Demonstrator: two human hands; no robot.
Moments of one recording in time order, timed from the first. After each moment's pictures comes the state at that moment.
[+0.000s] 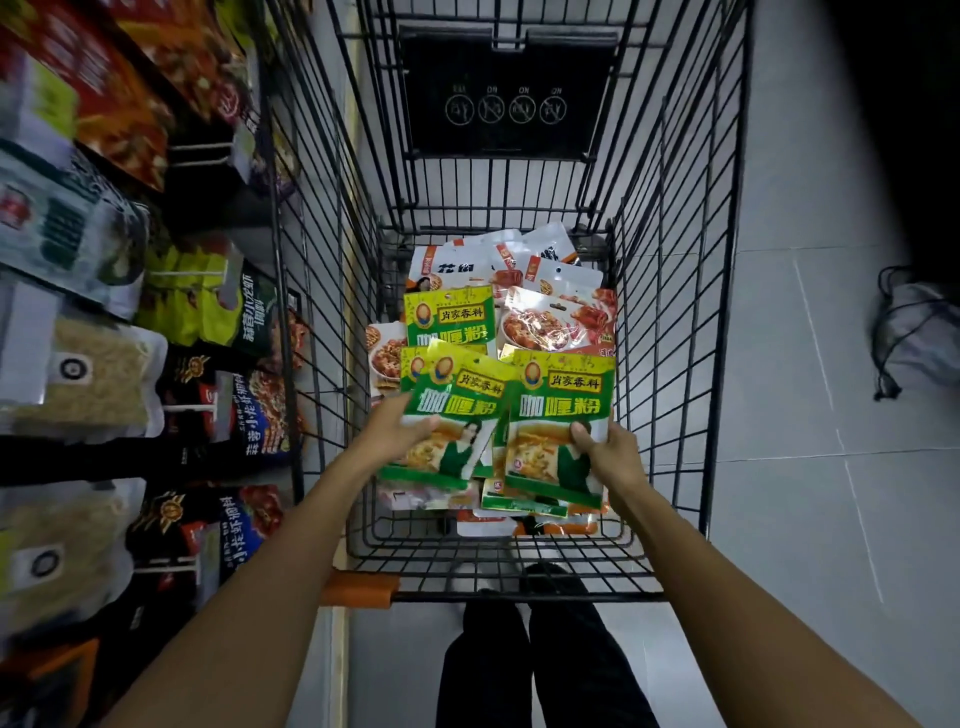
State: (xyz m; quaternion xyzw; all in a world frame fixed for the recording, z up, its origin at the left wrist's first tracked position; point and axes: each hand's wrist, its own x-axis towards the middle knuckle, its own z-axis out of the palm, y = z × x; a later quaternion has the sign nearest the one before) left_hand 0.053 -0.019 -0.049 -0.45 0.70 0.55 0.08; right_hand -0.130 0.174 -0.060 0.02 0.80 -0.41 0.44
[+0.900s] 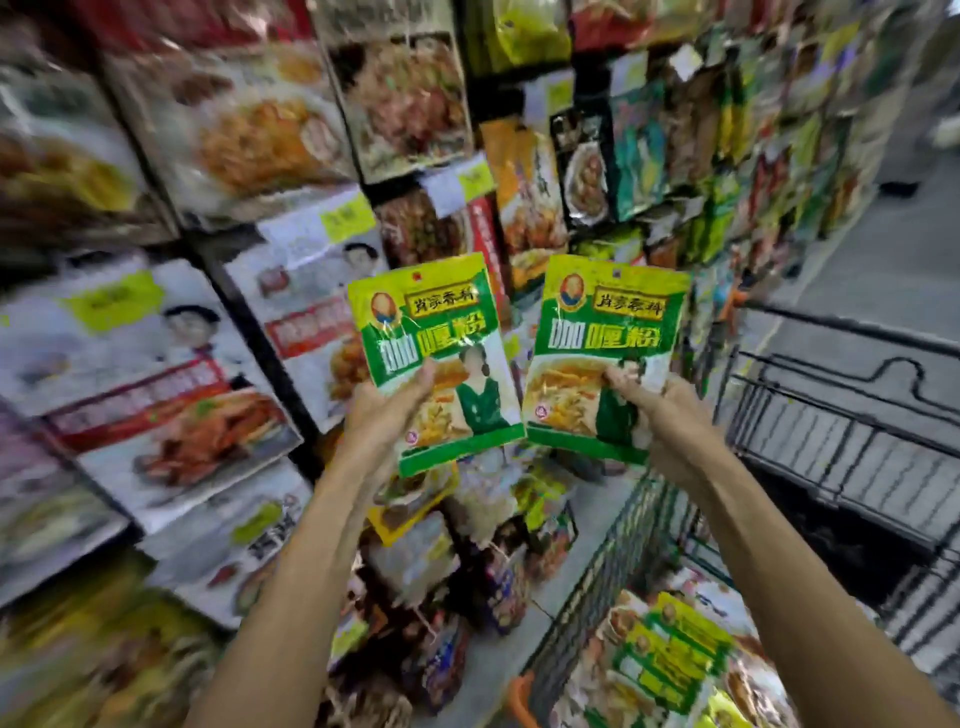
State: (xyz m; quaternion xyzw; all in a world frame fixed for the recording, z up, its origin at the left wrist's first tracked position) left_hand 0.228 0.011 0.406 -0.52 0.44 0.39 -0.62; right_hand -0.032 -0.028 0.379 -0.45 0.45 -0.54 0.56
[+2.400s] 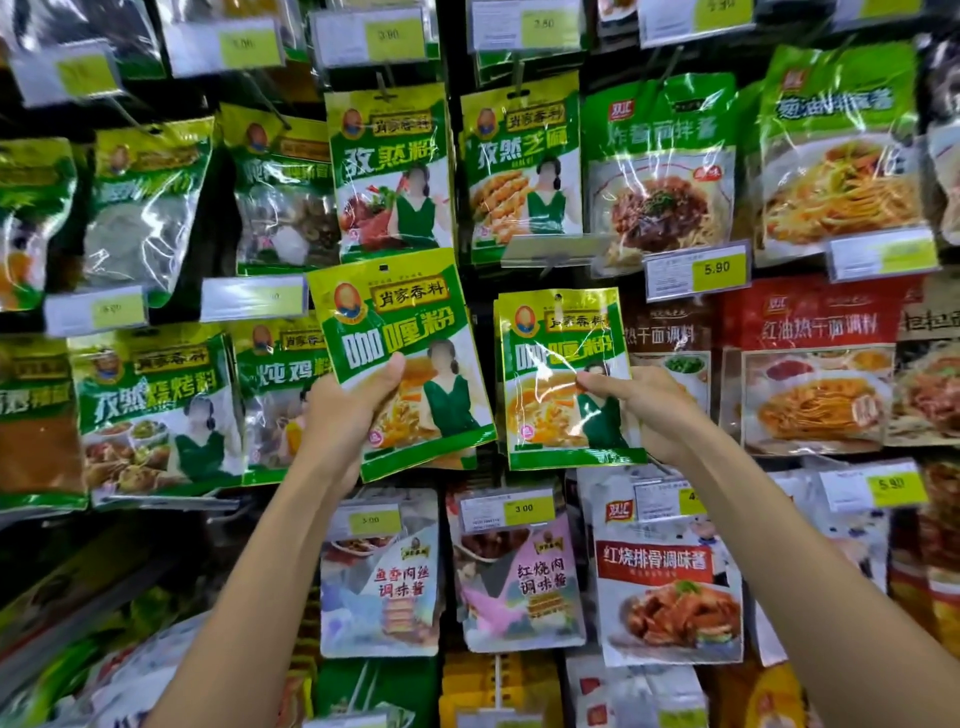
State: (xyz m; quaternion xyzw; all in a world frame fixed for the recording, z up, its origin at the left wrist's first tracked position) left_hand 0.500 0.324 0.649 -0.54 0.34 -0.02 -0.77; right_hand 0.357 0.078 0.649 -0.69 0.11 -0.33 0.64
